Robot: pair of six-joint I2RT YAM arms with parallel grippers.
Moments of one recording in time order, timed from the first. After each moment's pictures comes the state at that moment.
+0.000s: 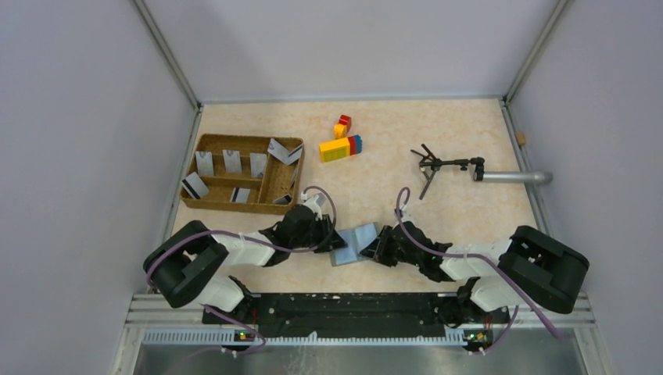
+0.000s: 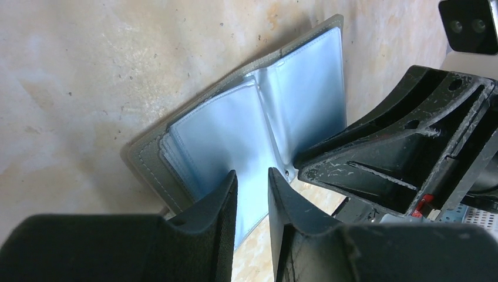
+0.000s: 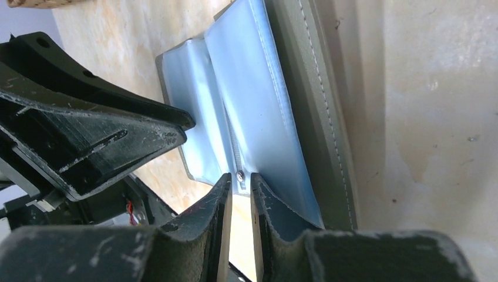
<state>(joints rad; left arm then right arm) -0.77 1.43 0.36 0.44 0.26 -0.89 0.94 1.32 0.24 0.44 0.01 1.20</state>
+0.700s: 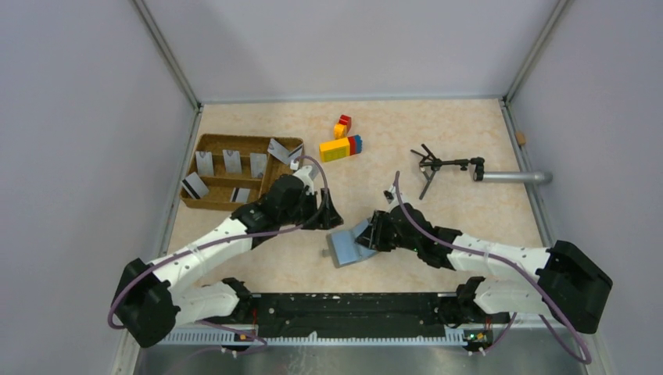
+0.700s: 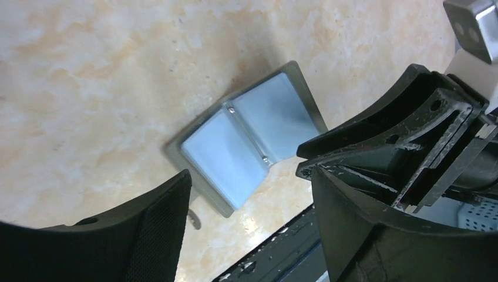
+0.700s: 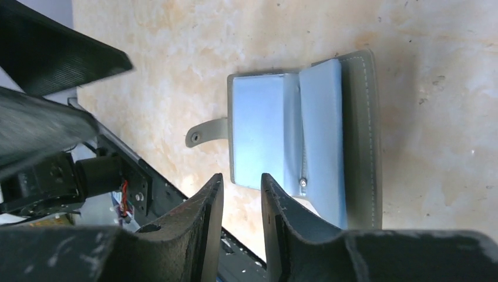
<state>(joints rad) -0.72 1.13 0.70 -0.22 0.18 -0.68 0.92 1.15 0.46 0.10 -0.02 0.94</state>
